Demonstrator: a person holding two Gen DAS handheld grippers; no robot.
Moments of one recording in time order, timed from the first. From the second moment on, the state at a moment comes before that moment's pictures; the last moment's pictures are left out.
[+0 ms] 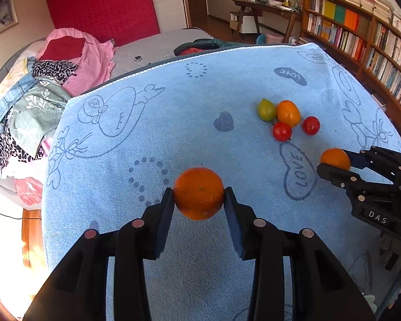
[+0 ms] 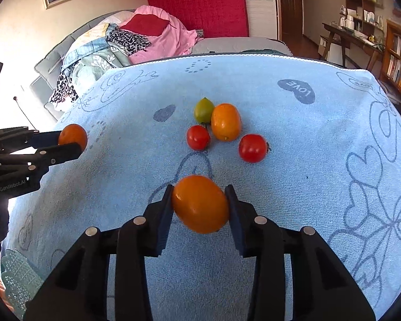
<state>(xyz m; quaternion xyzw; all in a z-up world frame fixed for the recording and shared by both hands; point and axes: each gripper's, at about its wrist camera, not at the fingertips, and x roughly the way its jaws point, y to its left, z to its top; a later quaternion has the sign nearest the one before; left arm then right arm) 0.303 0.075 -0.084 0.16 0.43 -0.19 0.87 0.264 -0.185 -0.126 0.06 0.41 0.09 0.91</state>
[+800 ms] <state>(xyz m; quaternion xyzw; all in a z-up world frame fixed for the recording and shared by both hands) 0.146 0.122 -0.032 0.13 0.37 -0.20 0.90 0.121 -0.126 -0.054 0.07 0.35 0.20 0.91</state>
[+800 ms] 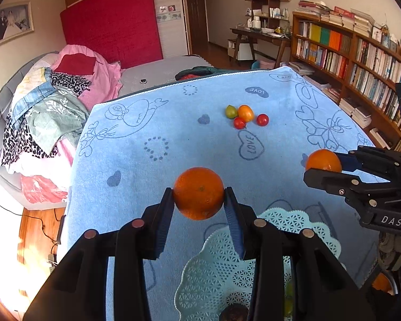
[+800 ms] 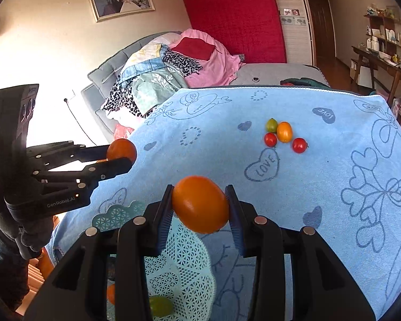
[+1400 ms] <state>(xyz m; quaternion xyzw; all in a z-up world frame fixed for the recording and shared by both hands) 0.069 0.135 -0.068 0.11 0.38 -0.22 0.89 0.084 -0.098 -0.085 0.07 0.38 0.20 0.90</state>
